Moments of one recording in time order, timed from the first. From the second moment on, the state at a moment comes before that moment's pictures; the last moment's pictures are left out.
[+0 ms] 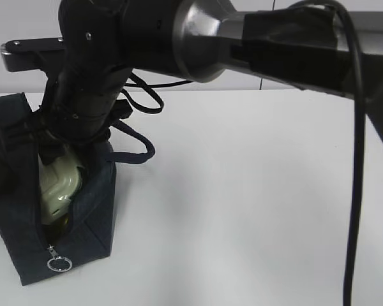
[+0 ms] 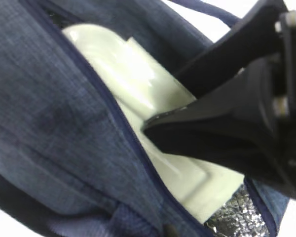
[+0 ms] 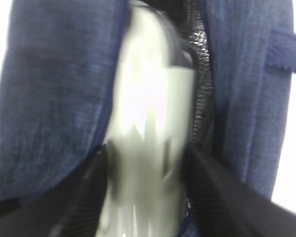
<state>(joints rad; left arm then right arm) -0.18 1.22 -0.82 -0.29 0.83 0.36 0.83 2.19 -2.01 0.14 0.86 0.10</state>
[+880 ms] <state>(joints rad) -0.18 1.22 -0.82 -0.29 0.83 0.36 0.79 2.14 -2.02 0.01 0.86 0.09</state>
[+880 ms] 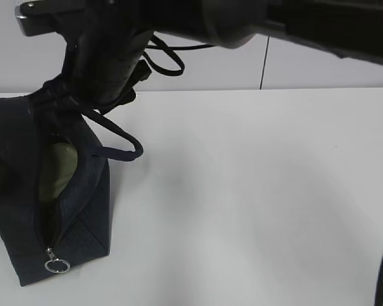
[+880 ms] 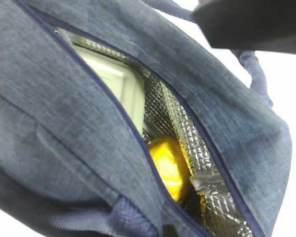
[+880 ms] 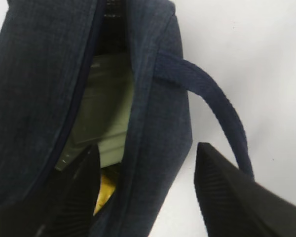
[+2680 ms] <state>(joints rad) -0.39 1.64 -1.28 -0.29 0.92 0.28 0.66 1.56 -1.18 -0.12 0.61 0.33</state>
